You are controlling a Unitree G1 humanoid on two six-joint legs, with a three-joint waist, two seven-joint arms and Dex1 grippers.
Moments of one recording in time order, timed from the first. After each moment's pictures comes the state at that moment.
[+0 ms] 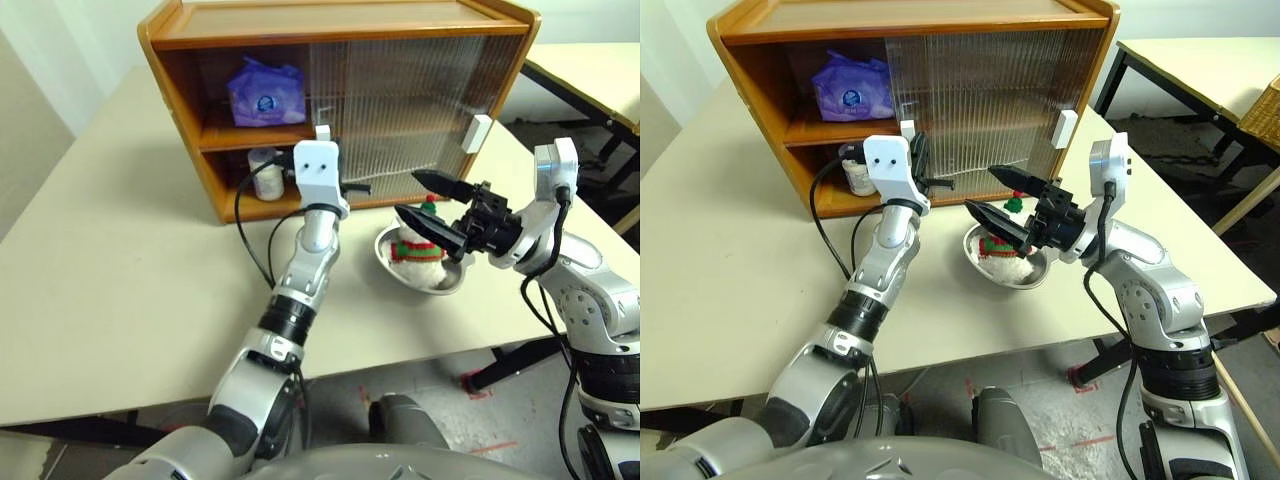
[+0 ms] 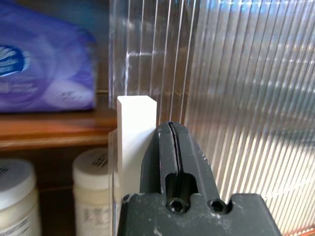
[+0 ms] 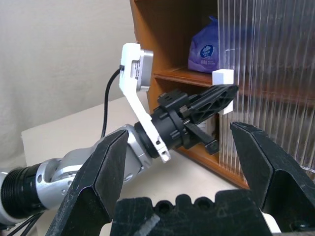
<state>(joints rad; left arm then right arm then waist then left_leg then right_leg) -0.61 -0.14 -0.14 0.44 0.00 -0.18 0.22 -0.28 -0.48 -0.10 -0.27 0.69 0.40 0.86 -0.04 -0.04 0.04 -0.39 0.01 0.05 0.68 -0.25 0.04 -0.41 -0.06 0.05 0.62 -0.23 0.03</state>
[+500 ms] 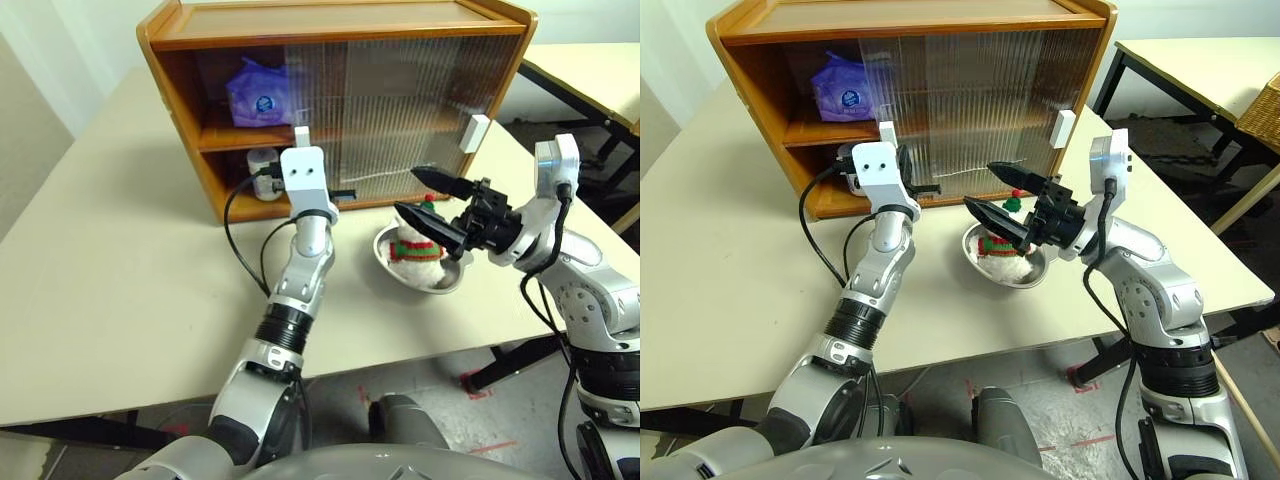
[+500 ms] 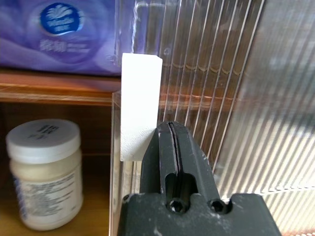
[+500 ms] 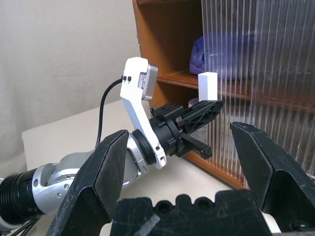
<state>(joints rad) -0.58 -0.16 -0.09 0.40 0.02 -0.09 0.33 -0.30 -0.48 -0.10 -0.27 0.69 0.40 0.86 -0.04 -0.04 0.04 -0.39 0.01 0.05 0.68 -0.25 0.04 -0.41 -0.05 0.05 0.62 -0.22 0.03</state>
